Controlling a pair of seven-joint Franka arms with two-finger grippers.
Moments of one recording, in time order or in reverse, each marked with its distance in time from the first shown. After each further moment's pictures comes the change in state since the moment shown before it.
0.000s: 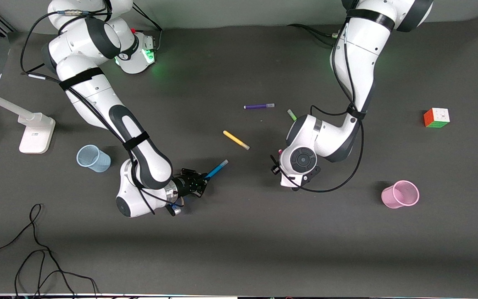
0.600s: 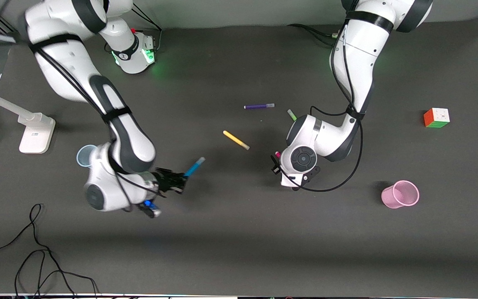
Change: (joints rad) left arm -0.001 0.002 -0.001 -0.019 -0.001 0.040 0.001; right arm -0.001 -0.333 -0.101 -0.153 -0.222 -0.044 -0.204
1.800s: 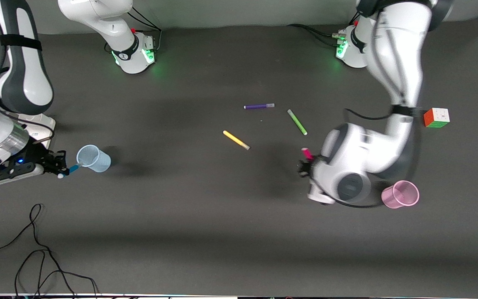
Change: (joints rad) left arm 0.227 -0.020 0.032 0.416 0.004 -0.674 0.371; right arm -0.009 -0.592 -0.369 -0.604 -0.217 0.411 -1.059
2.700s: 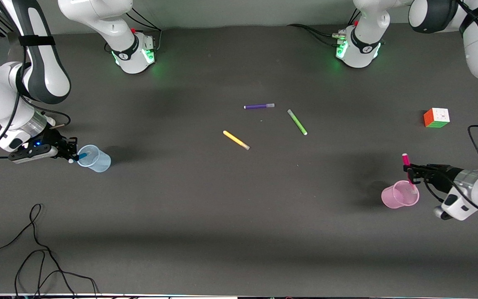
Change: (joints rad) left arm 0.430 0.016 -0.002 0.062 0.010 -0.124 0.651; right arm 0.000 -0.090 -0.051 -0.296 0.012 0.248 -0.066
